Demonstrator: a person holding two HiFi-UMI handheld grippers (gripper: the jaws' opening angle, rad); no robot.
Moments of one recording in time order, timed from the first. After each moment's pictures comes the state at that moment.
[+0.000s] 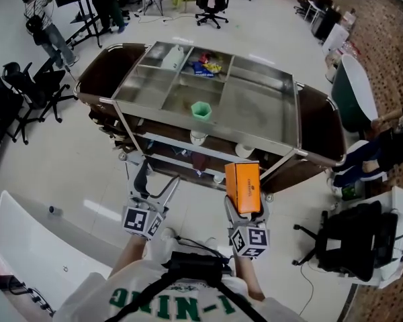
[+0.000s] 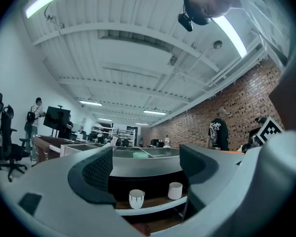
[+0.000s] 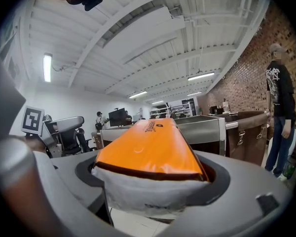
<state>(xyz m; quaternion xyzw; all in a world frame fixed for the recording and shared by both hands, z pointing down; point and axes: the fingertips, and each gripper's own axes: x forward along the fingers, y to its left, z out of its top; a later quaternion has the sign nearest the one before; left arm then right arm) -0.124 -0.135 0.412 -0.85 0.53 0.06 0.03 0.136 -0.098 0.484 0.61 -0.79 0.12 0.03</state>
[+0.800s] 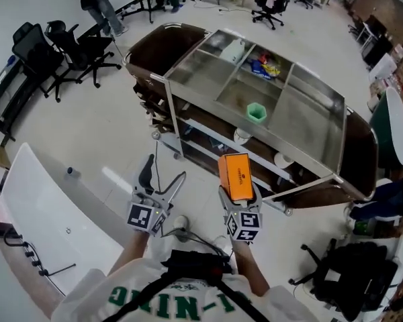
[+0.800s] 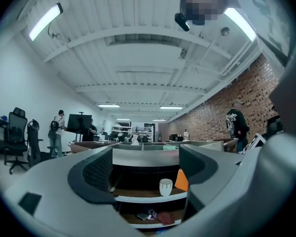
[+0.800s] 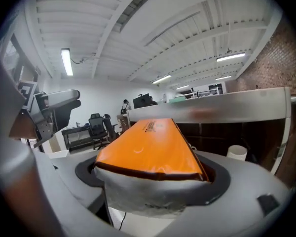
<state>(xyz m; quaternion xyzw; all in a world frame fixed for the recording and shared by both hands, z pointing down) -0.225 -0.101 0.421 -0.78 0.62 0.03 0.02 -0.010 -0.149 0.558 0.47 -0.86 0.14 0.10</state>
